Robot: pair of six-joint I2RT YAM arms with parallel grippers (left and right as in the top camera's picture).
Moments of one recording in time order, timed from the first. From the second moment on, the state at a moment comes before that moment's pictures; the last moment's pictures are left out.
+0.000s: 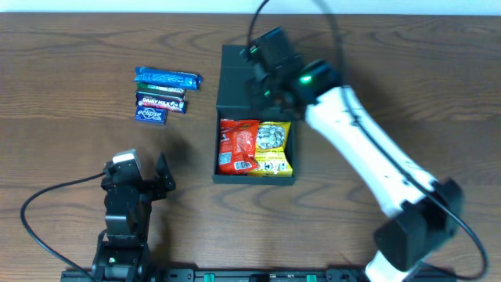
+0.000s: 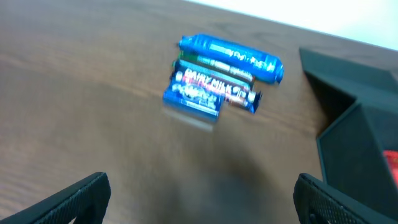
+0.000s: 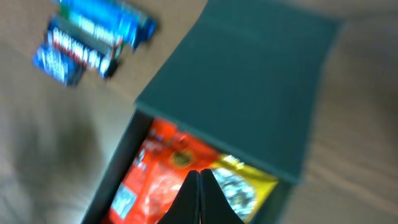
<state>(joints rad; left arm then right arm) -0.06 0.49 0.17 -0.08 -0.14 -0.23 0.54 1.81 1.76 -0.90 0.00 0.21</state>
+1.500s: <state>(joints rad) -0.06 2.11 1.87 -0.73 0.36 -0.51 0.11 1.76 1.76 -0.84 -0.10 0.16</state>
